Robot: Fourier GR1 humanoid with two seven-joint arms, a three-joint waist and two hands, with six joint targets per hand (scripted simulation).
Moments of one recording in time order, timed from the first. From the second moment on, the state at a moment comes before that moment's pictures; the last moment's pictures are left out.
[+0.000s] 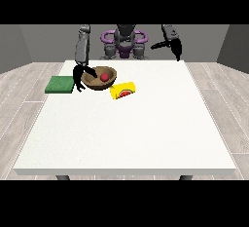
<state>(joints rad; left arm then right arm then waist) -0.41 0.14 0.01 -1.32 -0.08 0.05 -0.21 -0.45 -0.17 -0.33 -0.60 -0.15 -0.05 -0.50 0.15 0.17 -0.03</state>
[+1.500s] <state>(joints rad) -0.30 0.20 0.15 -1.12 0.00 0.00 -0.31 -0.52 -0.39 -0.17 -0.80 0.09 -0.20 0.21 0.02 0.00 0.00</state>
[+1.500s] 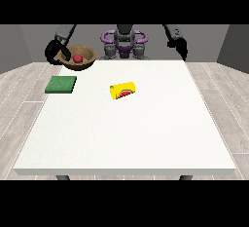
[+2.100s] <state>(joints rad) -0.36 0.53 0.43 -1.07 0.24 -0.29 -0.35 -0.48 -0.55 -0.31 -0.74 0.02 -0.13 0.00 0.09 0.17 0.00</state>
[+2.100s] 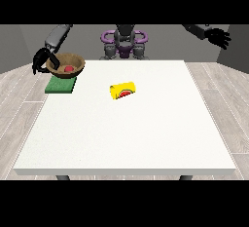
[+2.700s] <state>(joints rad) -0.39 0.66 0.52 -1.00 0.31 -0.40 -0.40 -0.55 -0.62 -0.40 -0.62 0.00 -0.20 -0.03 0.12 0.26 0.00</state>
